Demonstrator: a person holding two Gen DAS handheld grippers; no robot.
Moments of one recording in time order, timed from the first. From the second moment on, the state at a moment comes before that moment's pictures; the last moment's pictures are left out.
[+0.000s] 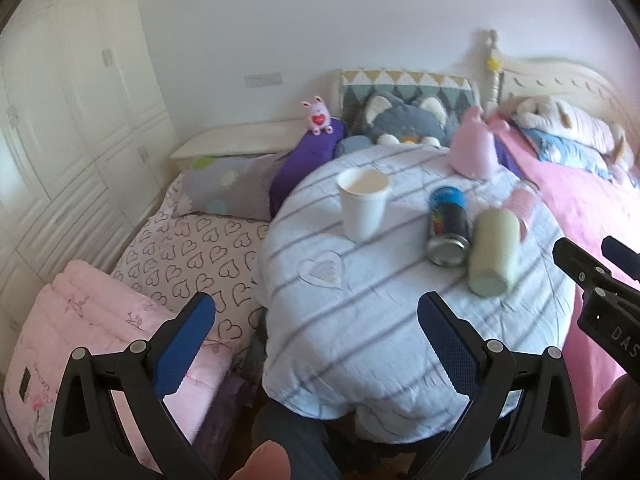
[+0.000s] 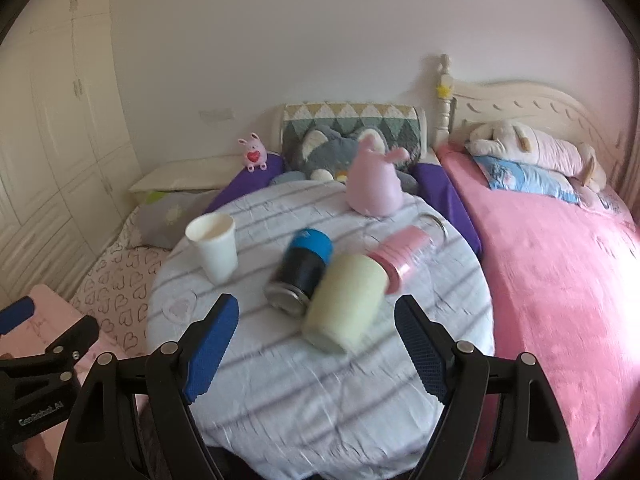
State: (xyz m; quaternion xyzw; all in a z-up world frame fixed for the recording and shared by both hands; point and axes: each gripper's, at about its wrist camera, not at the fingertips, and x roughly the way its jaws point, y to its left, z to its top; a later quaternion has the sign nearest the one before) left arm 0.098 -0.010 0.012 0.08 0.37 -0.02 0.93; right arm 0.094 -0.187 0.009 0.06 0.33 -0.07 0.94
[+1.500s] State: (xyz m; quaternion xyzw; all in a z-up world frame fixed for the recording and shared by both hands) left arm 0.072 -0.024 0.014 0.09 0.38 -0.03 0.92; right arm 0.066 -0.201 -0.016 0.09 0.36 -0.05 0.93
